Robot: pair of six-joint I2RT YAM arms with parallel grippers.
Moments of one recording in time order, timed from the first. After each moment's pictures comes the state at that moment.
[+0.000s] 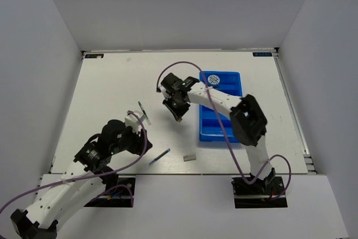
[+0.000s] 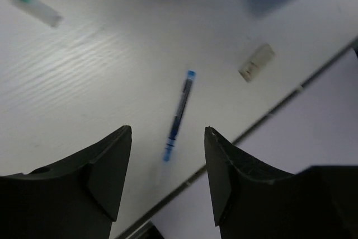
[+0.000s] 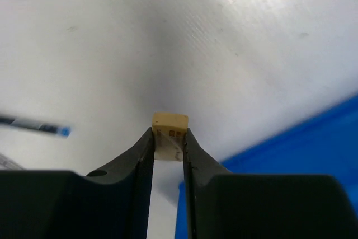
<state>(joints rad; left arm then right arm) -0.62 0.51 0.51 -0.63 0.12 -0.25 0.87 2.10 1.74 -0.90 -0.07 0.03</state>
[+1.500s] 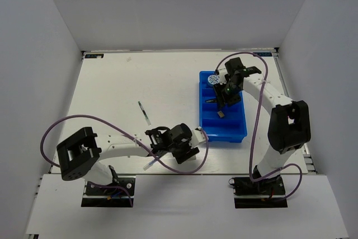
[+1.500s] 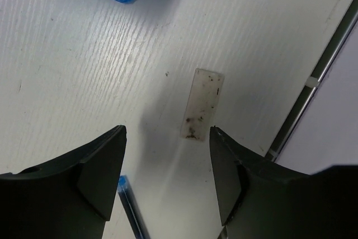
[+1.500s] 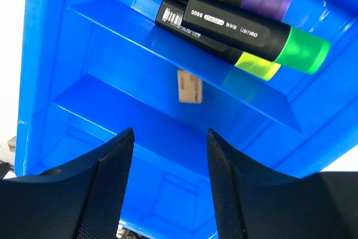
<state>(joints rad) -1.16 1.46 0.78 -0.21 0.00 0.06 0.33 1.73 1.37 -0.89 -0.20 -0.09</state>
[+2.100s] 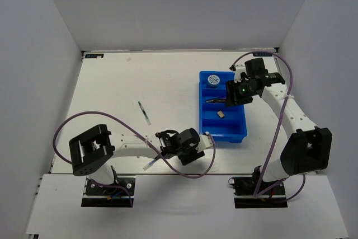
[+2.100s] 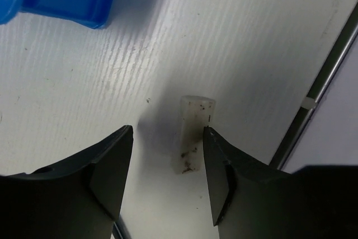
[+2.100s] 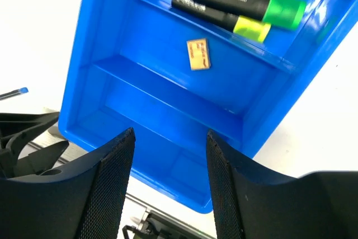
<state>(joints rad) -1.22 1.58 0.83 -0.16 -0.06 0.07 0.23 1.45 1.27 -0.90 -0.32 -0.06</state>
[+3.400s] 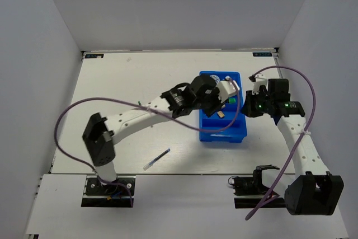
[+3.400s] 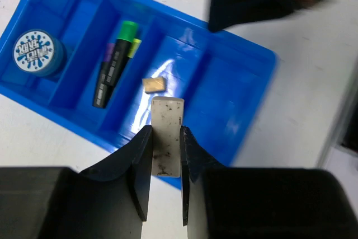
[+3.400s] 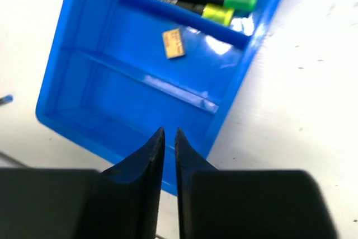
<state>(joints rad) -1.07 1.69 1.54 -0.40 0.05 0.16 0.05 1.09 0.94 -0.73 -0.41 -0.11</state>
